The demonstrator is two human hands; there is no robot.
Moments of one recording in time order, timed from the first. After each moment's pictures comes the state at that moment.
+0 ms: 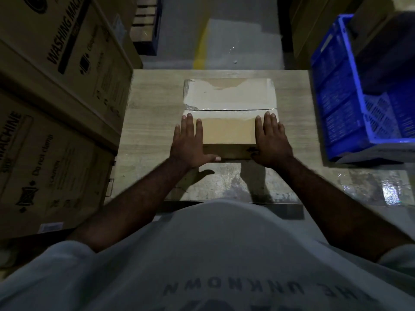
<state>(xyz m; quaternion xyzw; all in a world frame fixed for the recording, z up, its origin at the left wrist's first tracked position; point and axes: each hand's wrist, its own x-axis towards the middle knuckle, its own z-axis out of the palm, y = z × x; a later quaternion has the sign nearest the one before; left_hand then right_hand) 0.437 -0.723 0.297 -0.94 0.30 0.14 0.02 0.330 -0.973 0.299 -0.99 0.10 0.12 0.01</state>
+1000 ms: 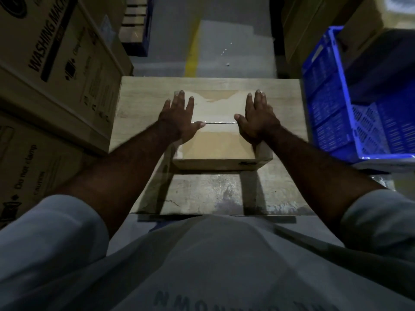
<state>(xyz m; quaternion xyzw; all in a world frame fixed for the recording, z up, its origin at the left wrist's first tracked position) 0.566 -0.769 0.309 -0.93 0.31 0.16 0.05 0.440 -1.017 0.317 -0.97 0.16 0.13 0.13</state>
